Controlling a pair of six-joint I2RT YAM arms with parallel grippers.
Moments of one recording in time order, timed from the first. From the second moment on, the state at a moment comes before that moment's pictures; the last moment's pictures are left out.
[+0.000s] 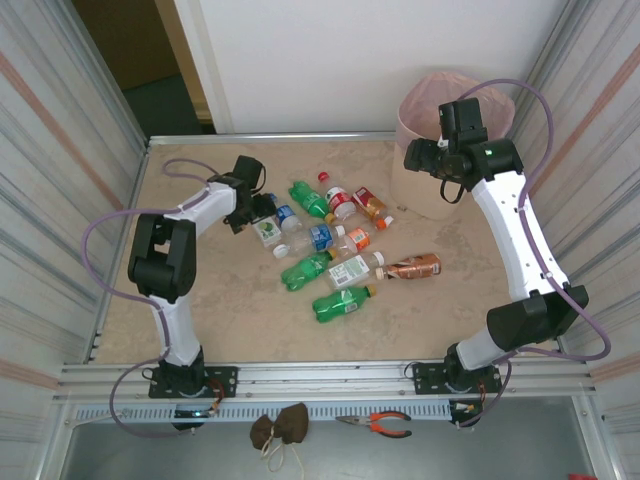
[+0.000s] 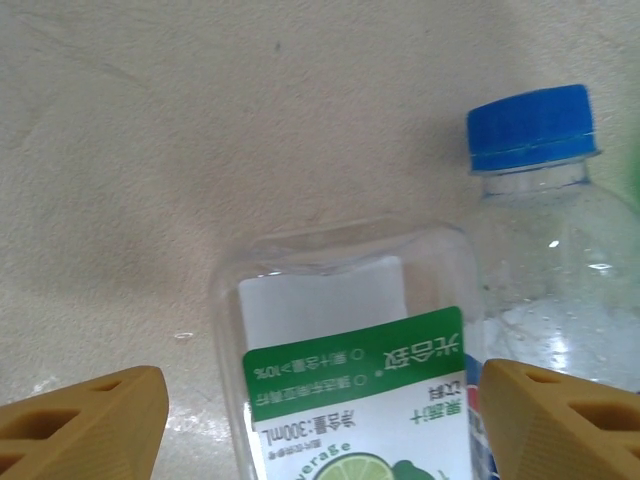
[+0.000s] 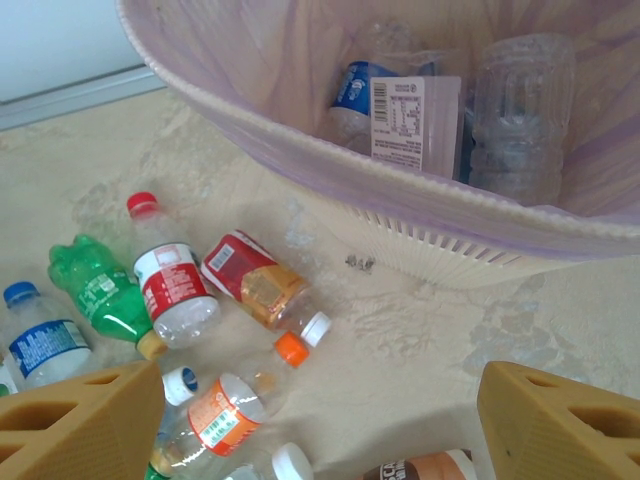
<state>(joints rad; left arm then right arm) -0.29 1.94 1.41 -0.66 -0.04 -0.71 0.24 1.52 1.78 -1.07 0.13 0.41</state>
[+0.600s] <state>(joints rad) -0.29 2.00 1.46 -0.67 -0.02 -0.71 0.24 1.52 1.77 -1.07 0.13 0.41</state>
